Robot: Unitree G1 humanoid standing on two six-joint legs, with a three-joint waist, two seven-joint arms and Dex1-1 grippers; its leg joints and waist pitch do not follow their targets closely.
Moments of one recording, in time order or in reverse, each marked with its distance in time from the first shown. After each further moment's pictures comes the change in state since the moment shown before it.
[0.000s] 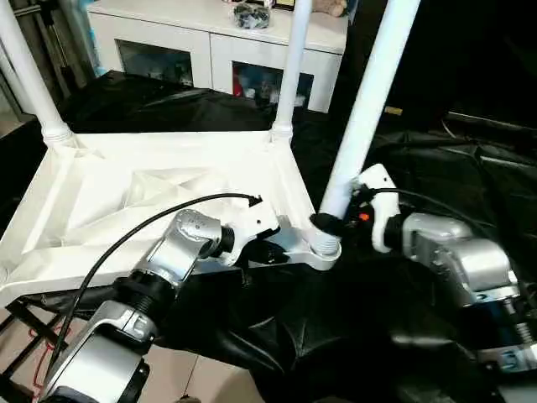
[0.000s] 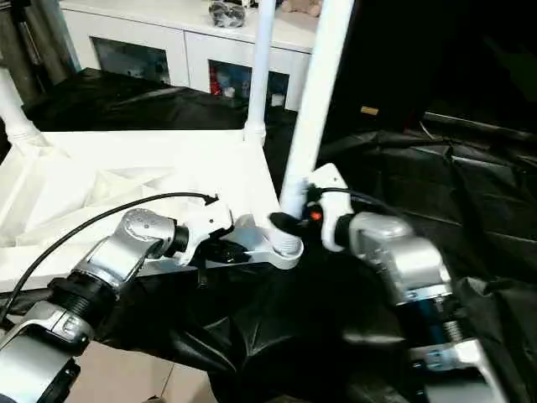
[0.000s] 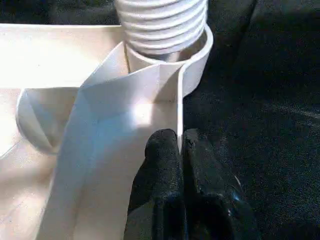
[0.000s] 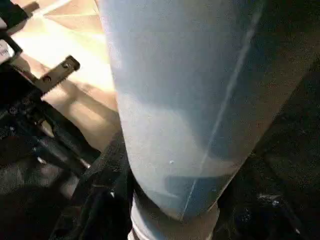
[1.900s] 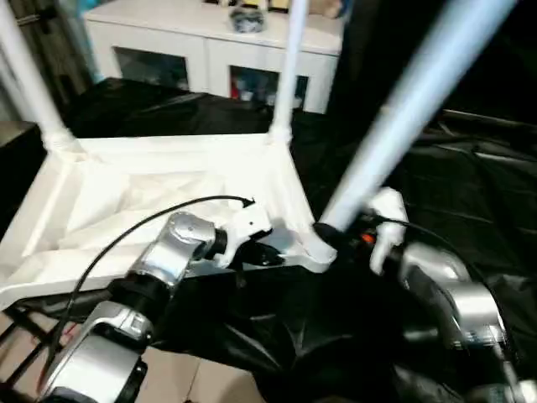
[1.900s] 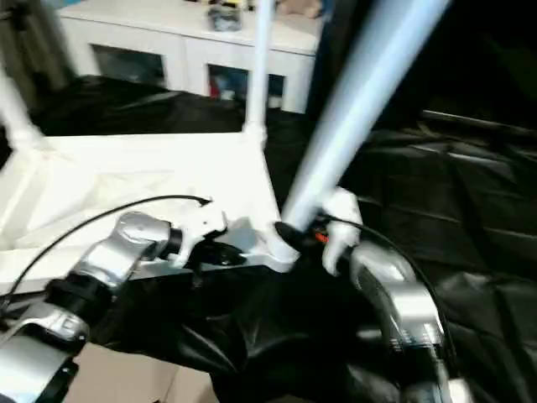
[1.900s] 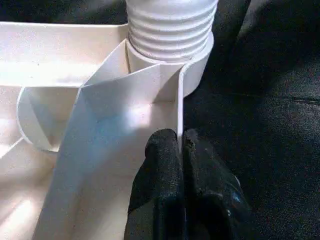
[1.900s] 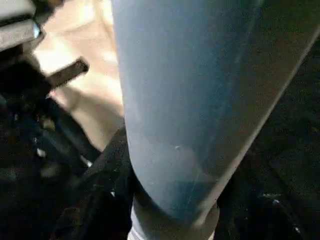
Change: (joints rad) left arm -0.002 0.010 0.031 0.069 0.002 -0.049 -0.026; right arm 0.140 0.093 0.005 0.049 -0.077 -0.338 0.001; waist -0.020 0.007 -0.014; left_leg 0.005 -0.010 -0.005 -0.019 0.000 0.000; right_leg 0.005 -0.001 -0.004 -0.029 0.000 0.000
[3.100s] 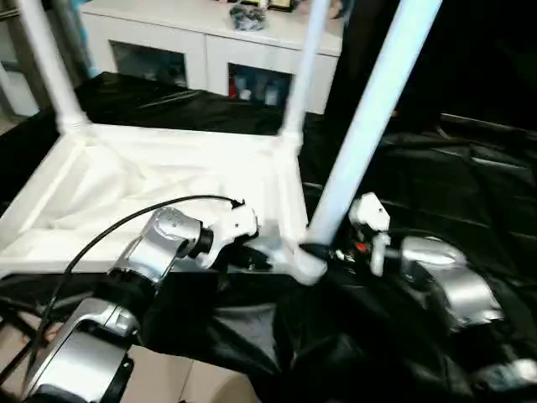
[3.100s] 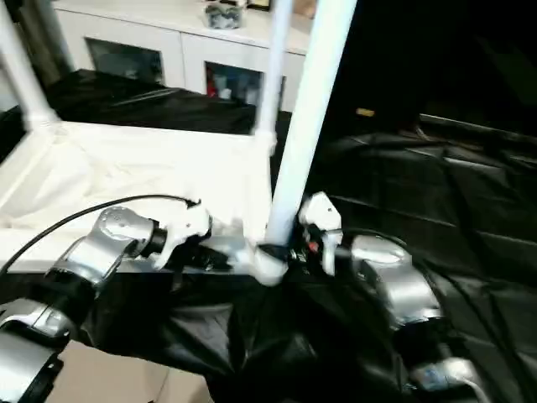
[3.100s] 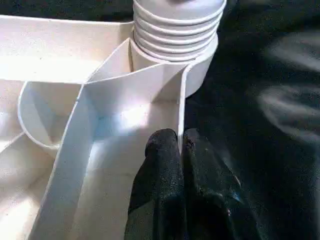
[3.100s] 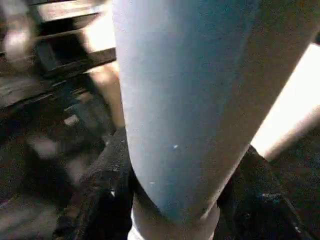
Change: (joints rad) left arm -0.030 0.013 0.023 0.041 0.002 0.008 -0.012; right arm -0.100 0.022 0.022 0.240 -0.032 -0.221 0.118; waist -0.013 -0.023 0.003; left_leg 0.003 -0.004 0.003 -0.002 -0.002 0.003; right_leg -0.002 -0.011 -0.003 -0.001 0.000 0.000
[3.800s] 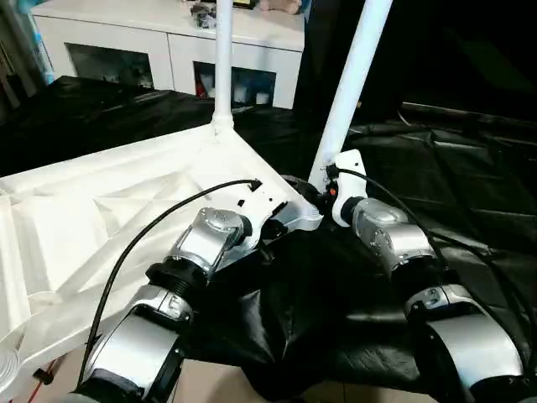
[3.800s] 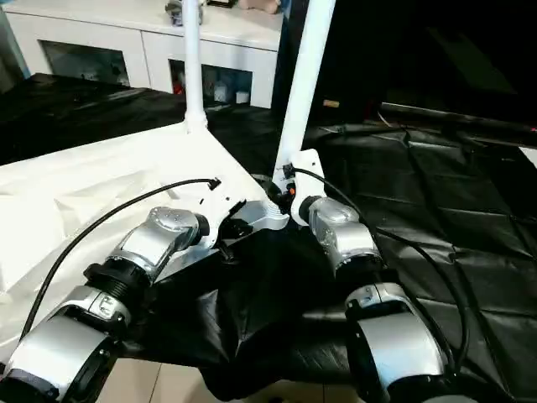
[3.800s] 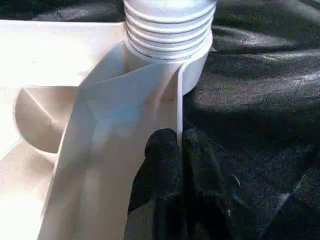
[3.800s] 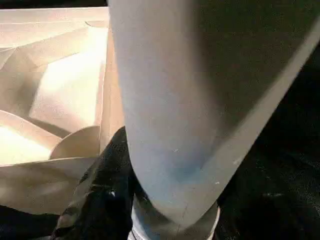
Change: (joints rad) left arm -0.080 -0.208 0.069 0.078 0.040 0.226 0.450; right arm -0.336 0.191 -0.112 0.478 -0.050 0.048 -0.469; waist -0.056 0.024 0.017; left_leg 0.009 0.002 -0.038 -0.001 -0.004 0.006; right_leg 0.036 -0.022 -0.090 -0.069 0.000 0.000
